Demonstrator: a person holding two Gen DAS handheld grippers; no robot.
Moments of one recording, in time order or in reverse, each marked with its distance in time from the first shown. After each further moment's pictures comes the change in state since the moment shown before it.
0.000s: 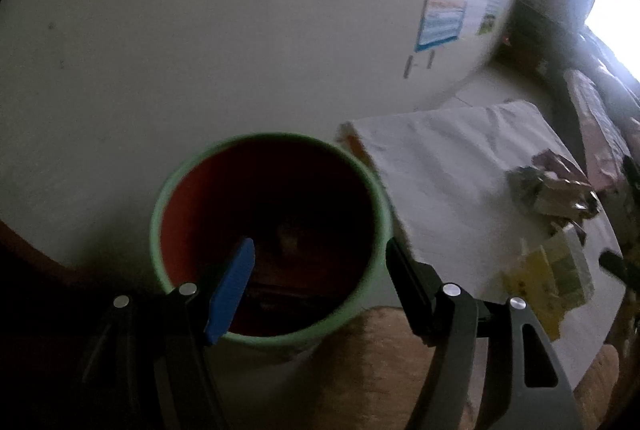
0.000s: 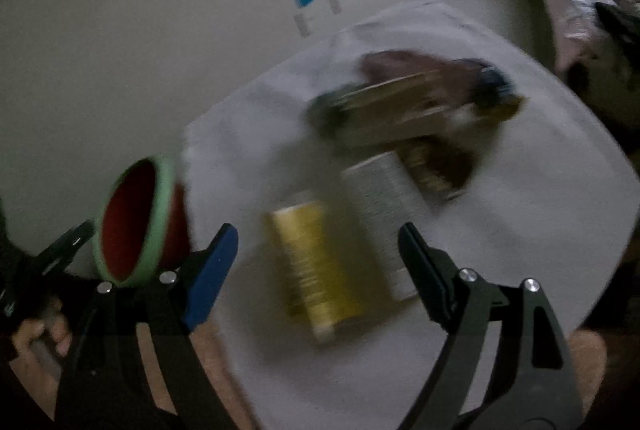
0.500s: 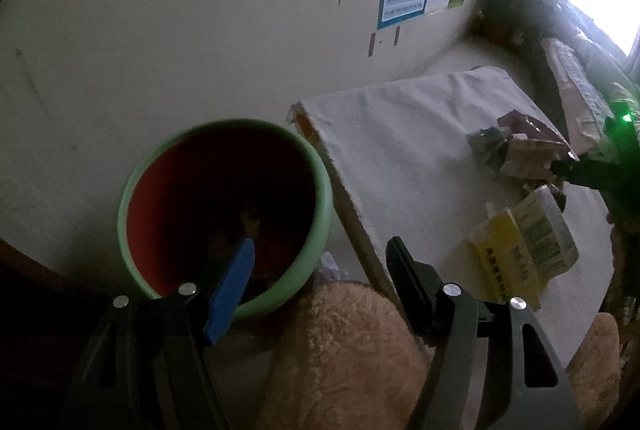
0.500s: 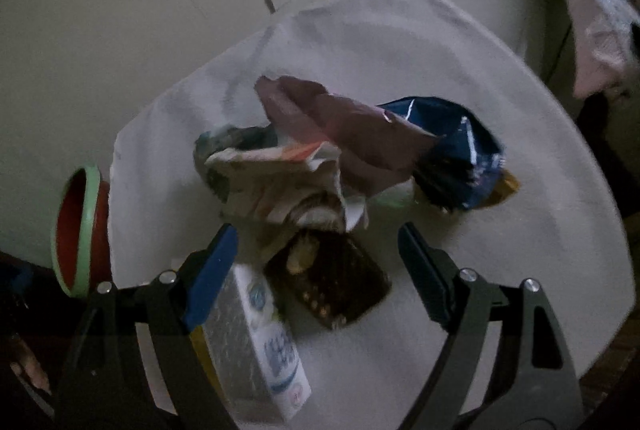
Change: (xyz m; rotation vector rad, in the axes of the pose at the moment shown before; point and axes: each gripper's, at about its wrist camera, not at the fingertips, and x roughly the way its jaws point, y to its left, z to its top) left arm -0.006 -0.037 -0.015 0.079 0.052 -0.027; right arm 0.084 -0.087 0.087 -0.061 0.168 0.017
